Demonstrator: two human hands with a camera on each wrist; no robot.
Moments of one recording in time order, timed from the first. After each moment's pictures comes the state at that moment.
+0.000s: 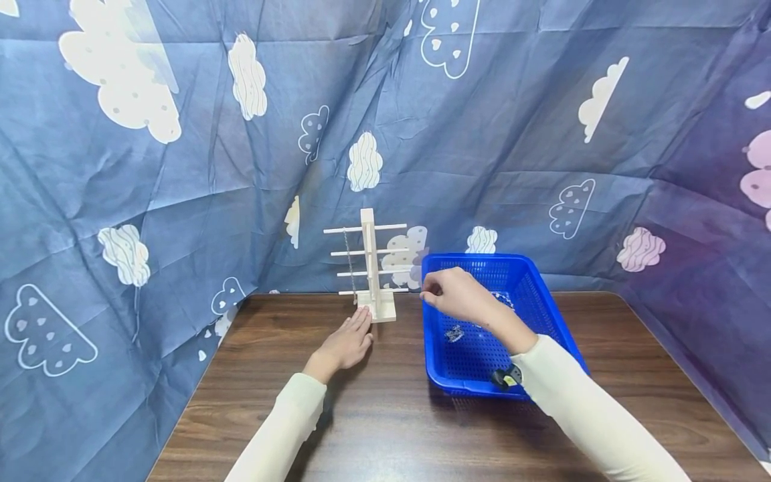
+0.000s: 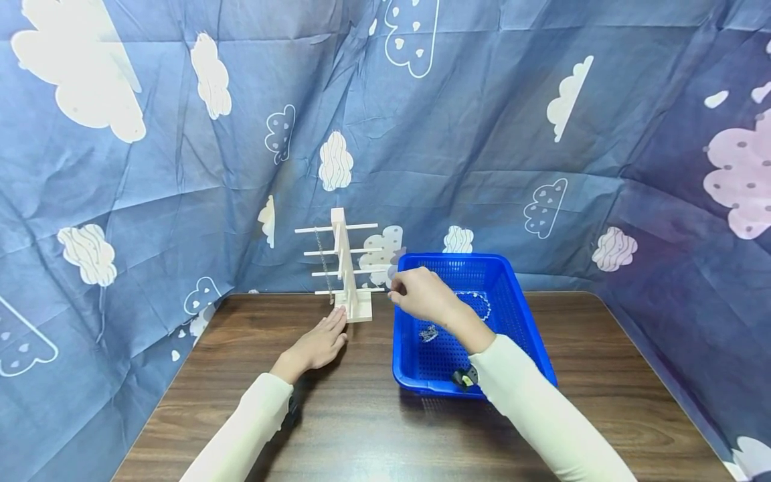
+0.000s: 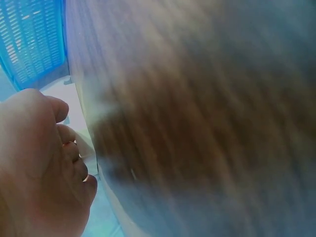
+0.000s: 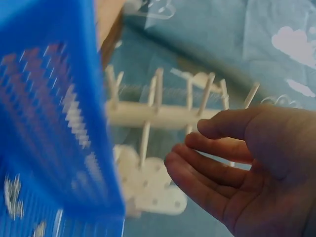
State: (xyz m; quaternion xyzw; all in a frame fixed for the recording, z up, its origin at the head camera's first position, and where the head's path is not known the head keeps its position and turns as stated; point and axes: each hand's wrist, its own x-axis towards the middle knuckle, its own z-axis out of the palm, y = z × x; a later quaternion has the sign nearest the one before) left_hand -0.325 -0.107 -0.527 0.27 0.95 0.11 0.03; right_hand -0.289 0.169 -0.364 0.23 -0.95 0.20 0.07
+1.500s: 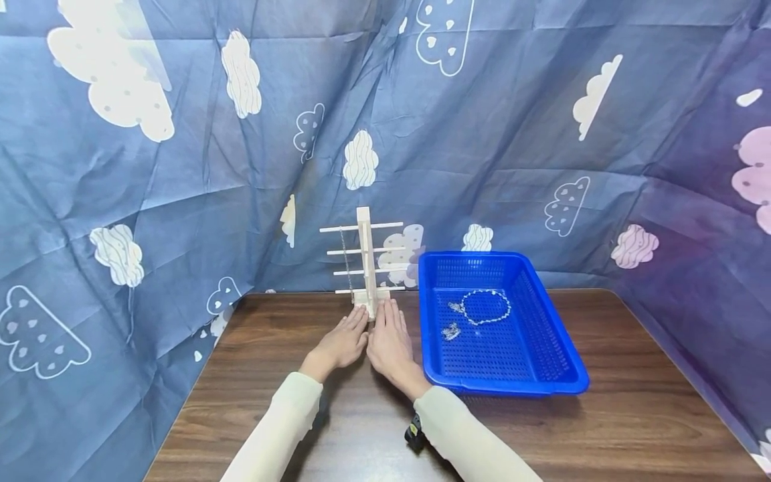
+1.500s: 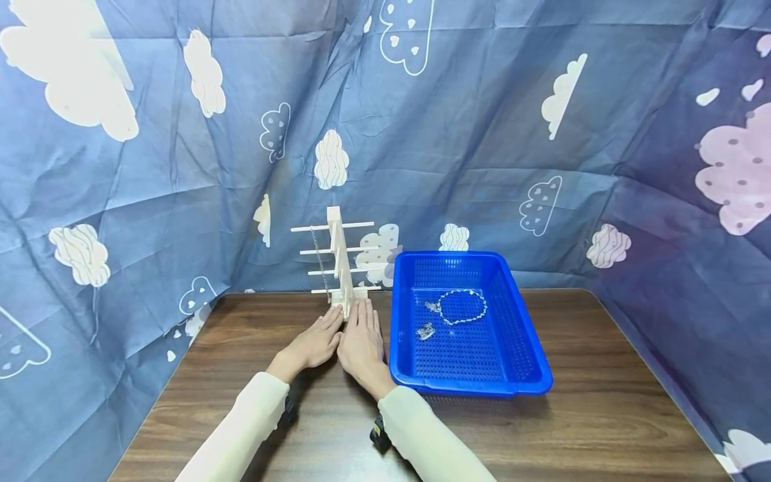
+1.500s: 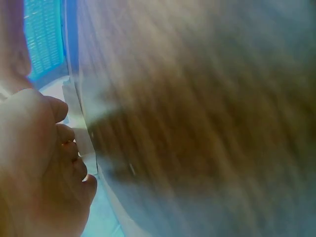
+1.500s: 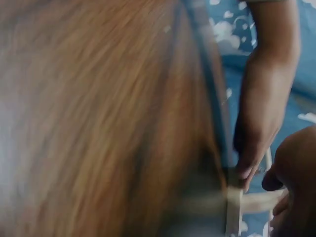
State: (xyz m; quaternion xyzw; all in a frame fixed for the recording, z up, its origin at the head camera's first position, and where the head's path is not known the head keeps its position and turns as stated) left_hand -0.326 -0.110 -0.527 0.29 0.95 0.12 0.03; right_hand -0.289 0.040 -0.528 0.11 -0.96 0.21 0.17
